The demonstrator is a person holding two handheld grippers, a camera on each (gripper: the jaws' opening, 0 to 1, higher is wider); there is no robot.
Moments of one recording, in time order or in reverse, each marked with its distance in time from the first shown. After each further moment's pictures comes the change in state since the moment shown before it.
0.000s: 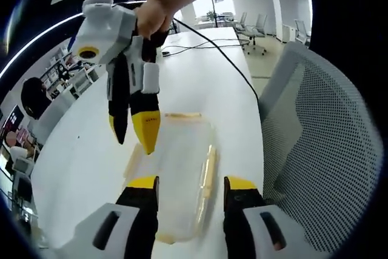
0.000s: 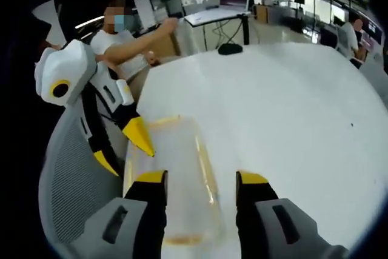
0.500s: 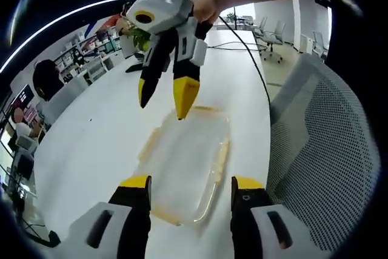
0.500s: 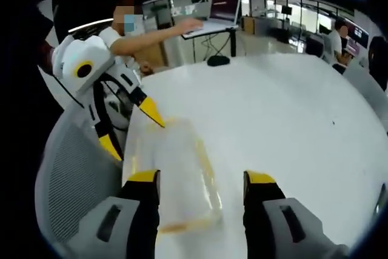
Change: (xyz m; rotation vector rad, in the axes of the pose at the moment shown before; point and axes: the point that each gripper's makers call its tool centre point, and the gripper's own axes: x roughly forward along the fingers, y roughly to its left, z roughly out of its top) left arm -0.018 0.016 -0.018 -0.127 0.016 0.070; right arm -0.024 0.010 -0.008 0.001 -0.080 -0.103
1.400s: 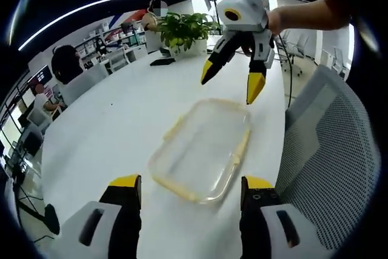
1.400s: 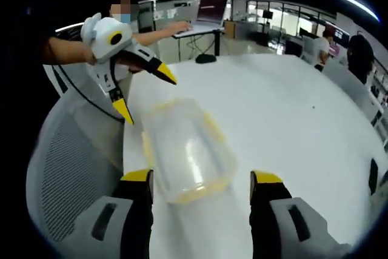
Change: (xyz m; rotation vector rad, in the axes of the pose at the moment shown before) left arm -0.019 0.022 -0.025 -0.125 -0.017 0.114; right arm -0.023 0.027 -0.042 0.033 -0.032 -0.155
